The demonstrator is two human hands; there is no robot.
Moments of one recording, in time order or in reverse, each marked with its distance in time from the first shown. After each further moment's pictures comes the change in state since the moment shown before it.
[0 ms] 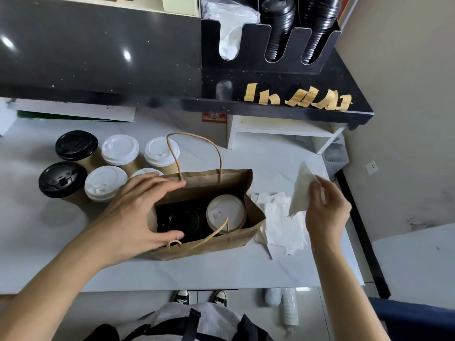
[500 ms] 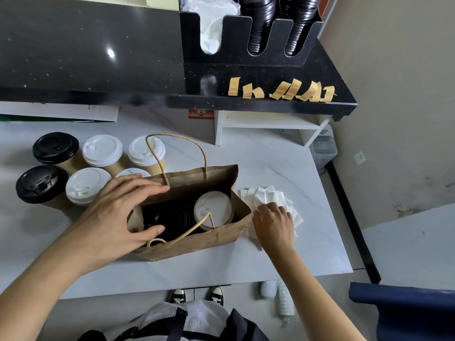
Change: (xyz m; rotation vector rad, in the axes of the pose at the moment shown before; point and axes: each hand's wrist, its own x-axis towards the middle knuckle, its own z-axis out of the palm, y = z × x) left_hand 0.000 -0.003 0.003 -0.003 0.042 0.026; right_hand -0.040 0.082 0.043 -0.832 -0.414 -0.403
